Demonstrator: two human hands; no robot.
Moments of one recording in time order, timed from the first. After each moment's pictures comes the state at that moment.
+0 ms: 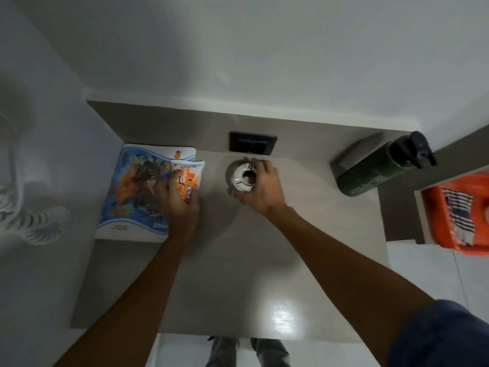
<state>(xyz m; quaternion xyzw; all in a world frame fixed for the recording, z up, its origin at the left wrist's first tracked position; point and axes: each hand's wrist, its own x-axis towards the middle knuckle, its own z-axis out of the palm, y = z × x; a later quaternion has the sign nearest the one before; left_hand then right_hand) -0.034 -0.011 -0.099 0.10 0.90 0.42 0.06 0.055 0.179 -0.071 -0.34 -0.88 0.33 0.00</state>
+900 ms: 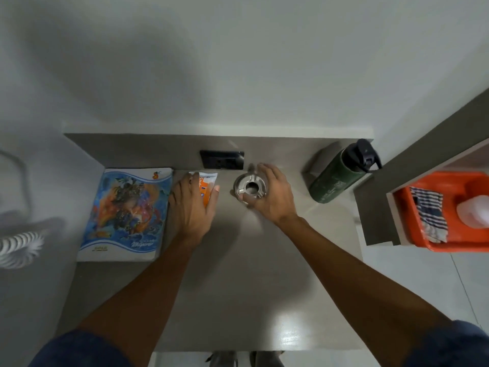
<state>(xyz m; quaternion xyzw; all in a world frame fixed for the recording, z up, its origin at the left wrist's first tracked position) 0.001 0.065 -0.064 0.28 0.95 0.13 -0.02 0.125 0.249 -0.049 -0.34 -0.87 0.34 0.11</state>
